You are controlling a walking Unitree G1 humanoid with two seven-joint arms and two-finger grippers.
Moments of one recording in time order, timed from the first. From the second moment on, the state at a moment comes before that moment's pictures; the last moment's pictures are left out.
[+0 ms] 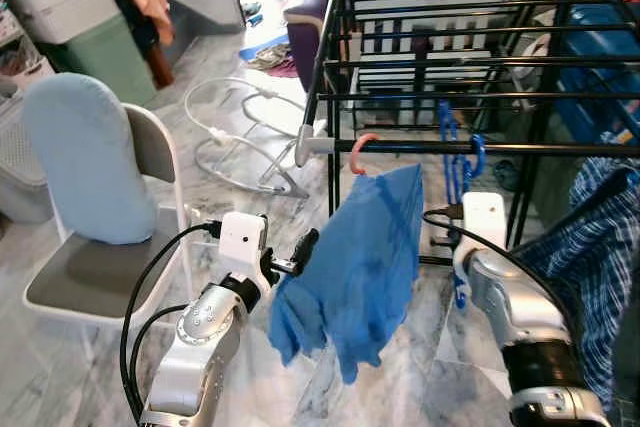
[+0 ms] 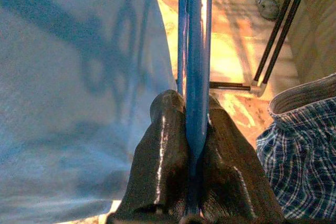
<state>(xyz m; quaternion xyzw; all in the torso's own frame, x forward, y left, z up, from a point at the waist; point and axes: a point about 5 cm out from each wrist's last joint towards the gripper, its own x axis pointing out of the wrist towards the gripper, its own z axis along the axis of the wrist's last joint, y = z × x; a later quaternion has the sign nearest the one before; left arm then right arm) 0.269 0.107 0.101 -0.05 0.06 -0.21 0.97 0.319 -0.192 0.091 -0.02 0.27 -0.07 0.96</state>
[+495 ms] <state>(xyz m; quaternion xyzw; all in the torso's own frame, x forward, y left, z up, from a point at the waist) 0.269 0.109 0.101 -0.05 0.06 -0.21 0.97 0.317 -0.203 0.100 -0.01 0.27 -0.10 0.96</state>
